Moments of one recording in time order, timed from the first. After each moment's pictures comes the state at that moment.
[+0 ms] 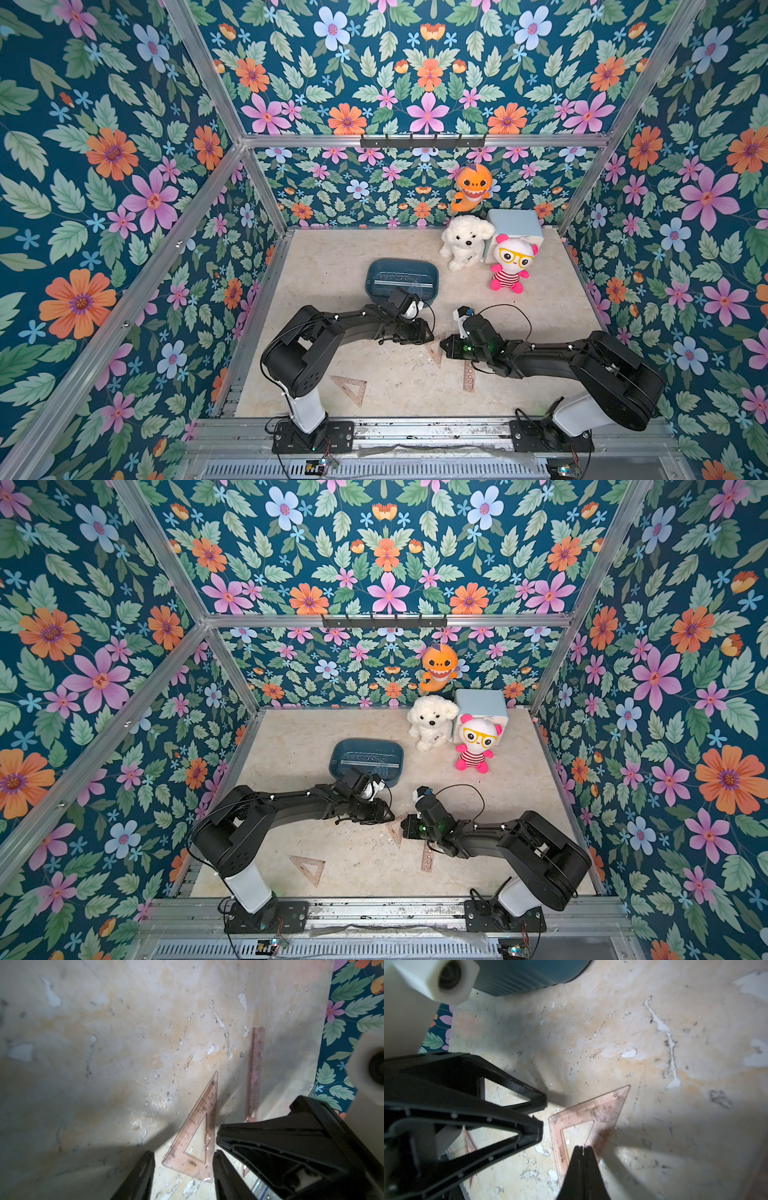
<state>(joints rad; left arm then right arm) -0.72 1.76 0.89 -0.15 0.47 -0.60 0.80 1.51 0.45 0.30 -0.16 0.79</state>
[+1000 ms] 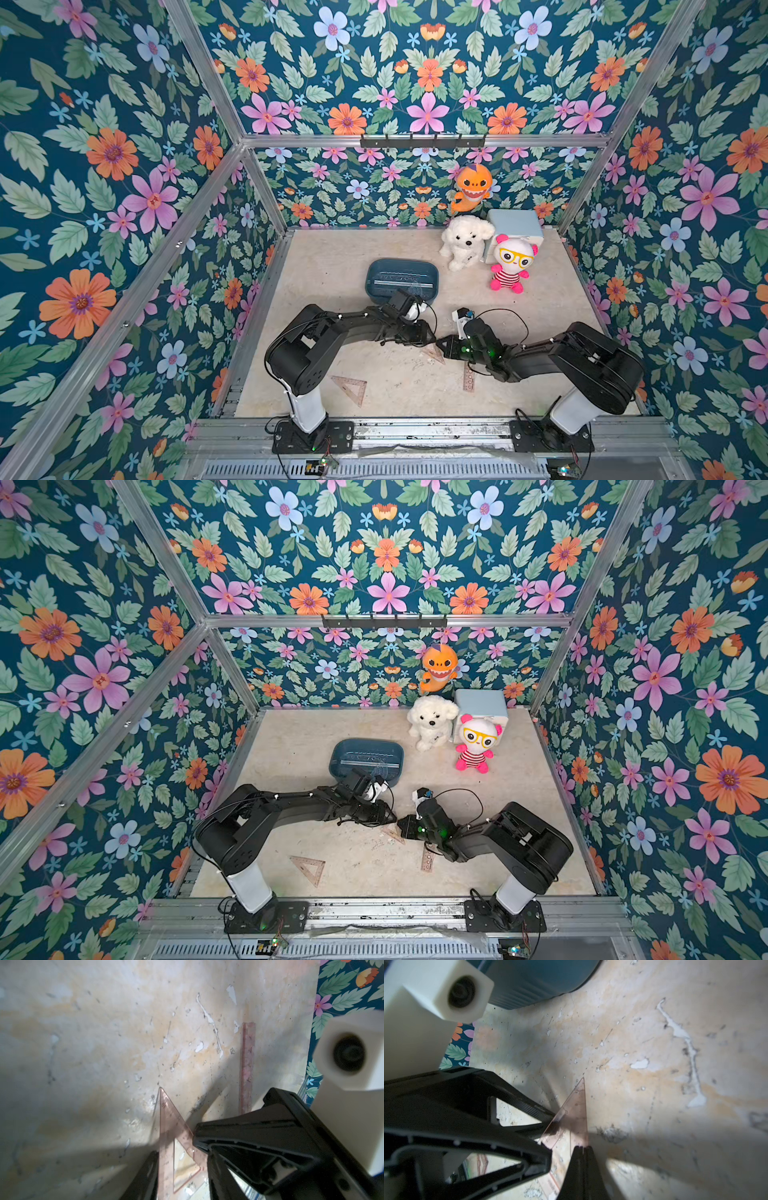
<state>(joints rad) -0.73 1.78 0.87 -0.09 0.52 -0.60 0.80 1.63 0.39 0.57 -0.18 0.85</state>
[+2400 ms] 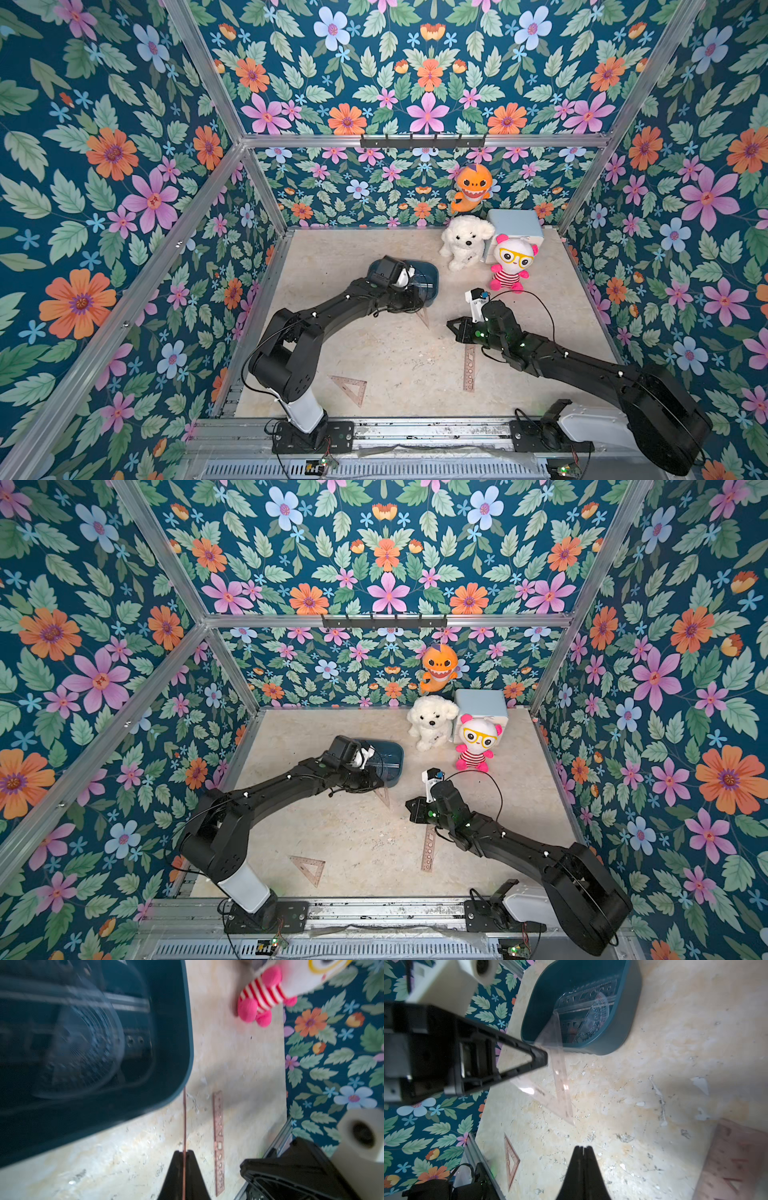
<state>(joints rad) -0.57 1.70 1.18 -0.33 0.43 -0.58 0.70 1.23 0.51 0.13 -0.19 0.73</state>
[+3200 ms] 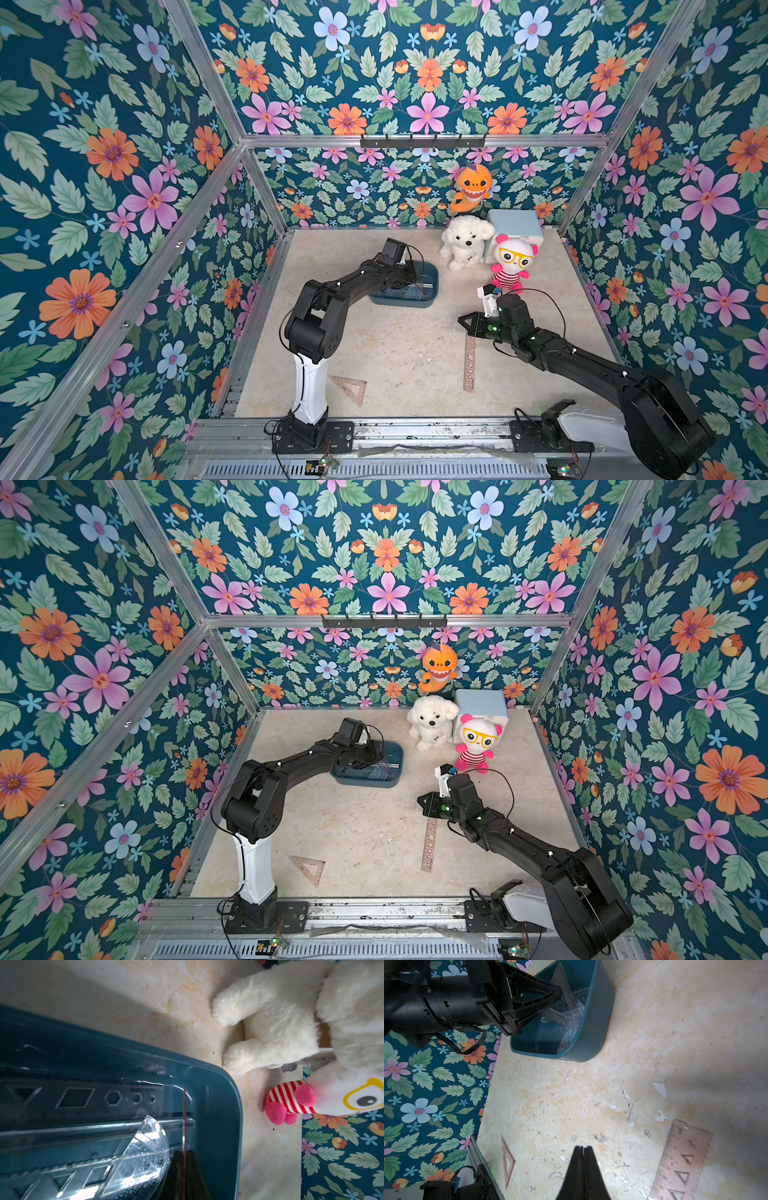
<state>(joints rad) -0.51 2.02 1.41 -0.22 0.28 -0.72 0.52 1.23 0.50 0.11 -0.34 0.67</state>
